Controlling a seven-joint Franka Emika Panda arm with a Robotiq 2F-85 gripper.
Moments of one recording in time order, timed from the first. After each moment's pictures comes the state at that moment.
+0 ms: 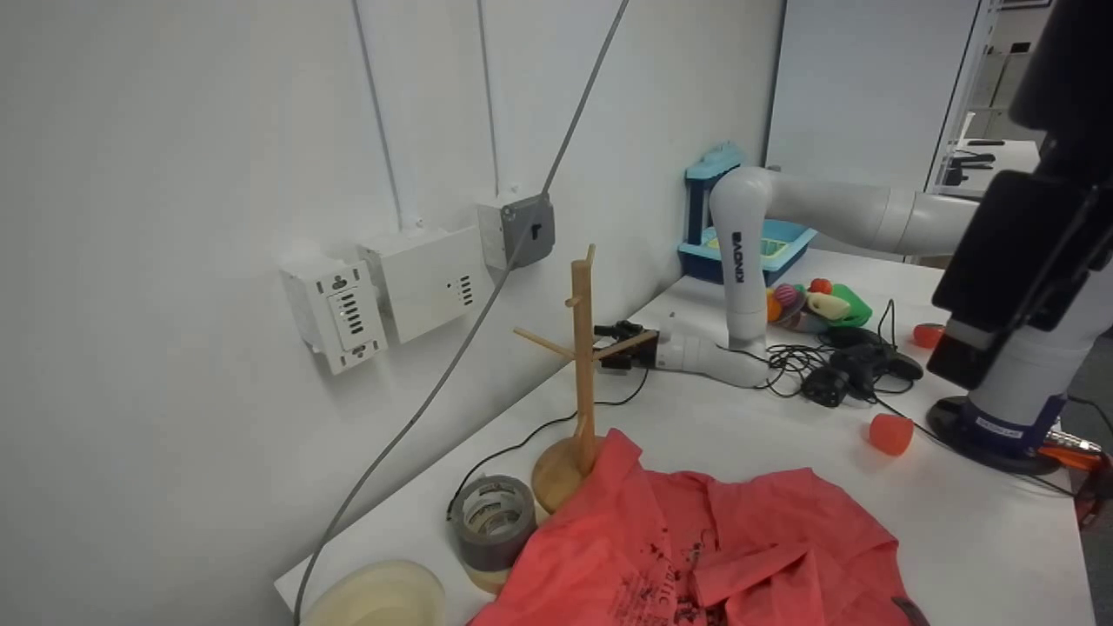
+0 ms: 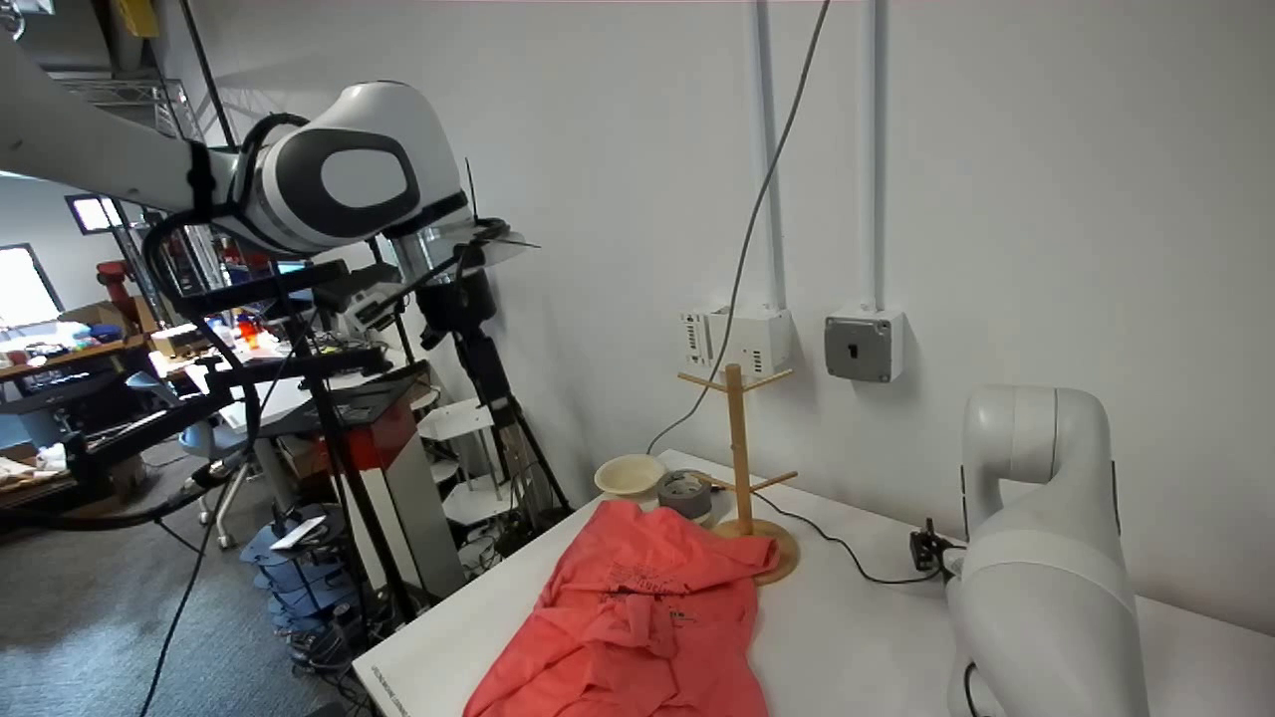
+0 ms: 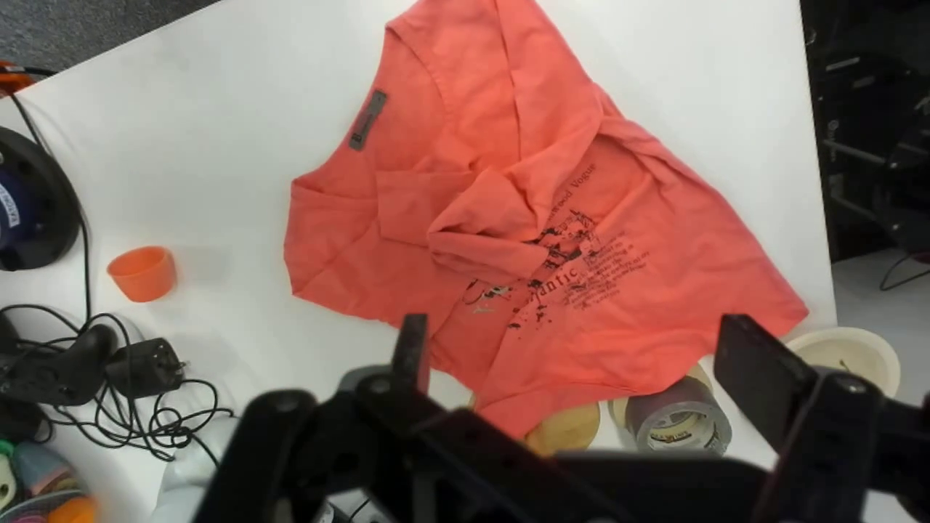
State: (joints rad) arm 0.09 -0.27 0.25 -2.24 0.01 2.06 0.49
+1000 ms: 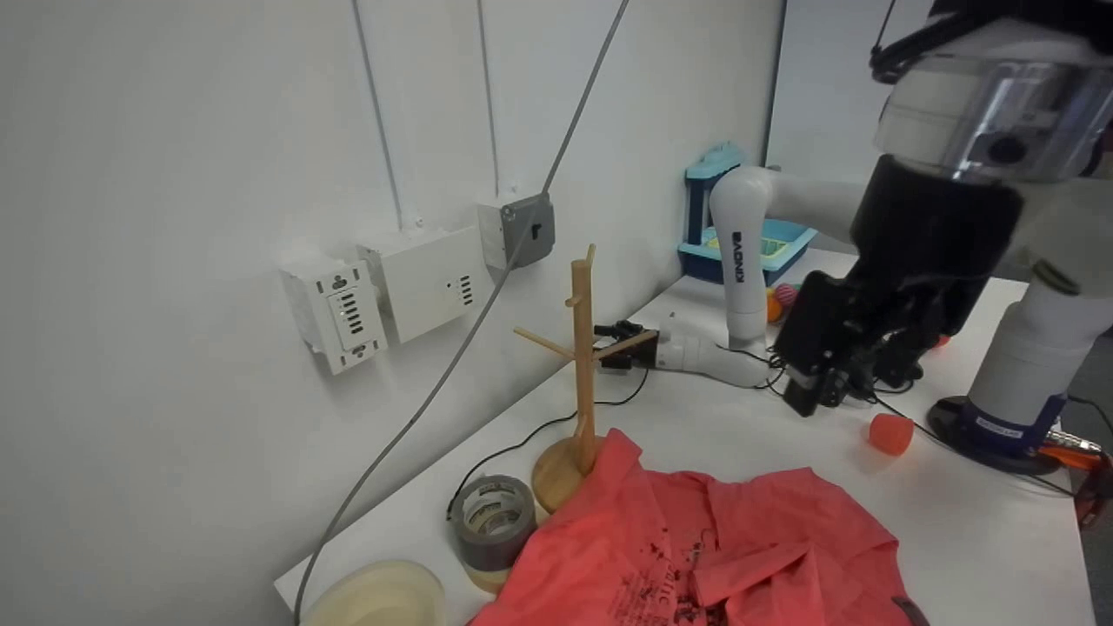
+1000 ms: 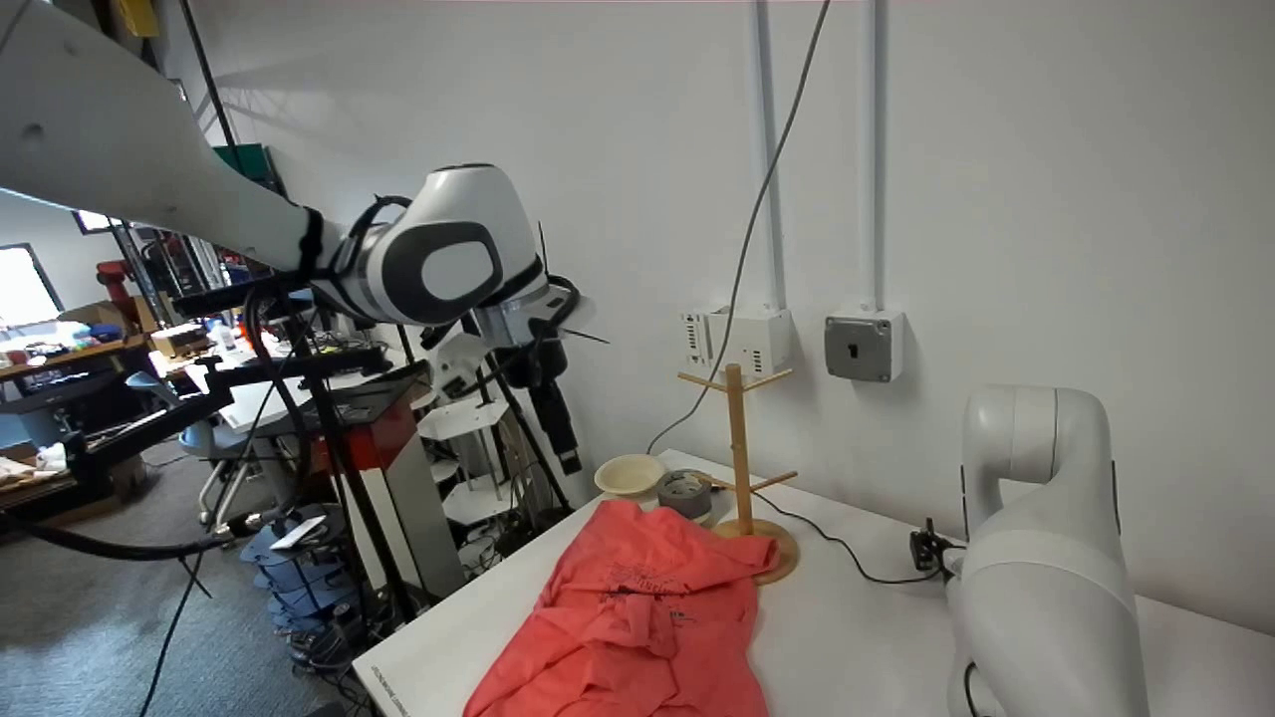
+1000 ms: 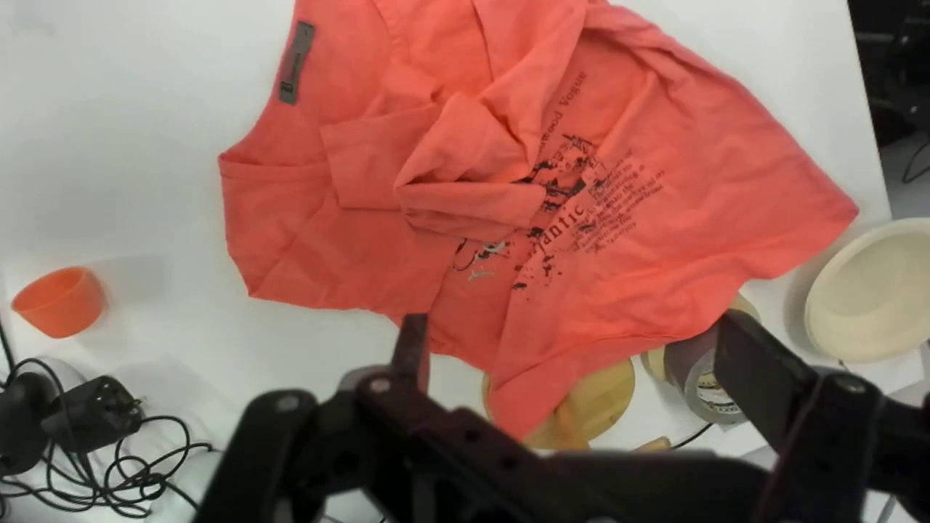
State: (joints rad) arm 0.08 -0.05 0.19 -2.25 0.01 2.35 0.57
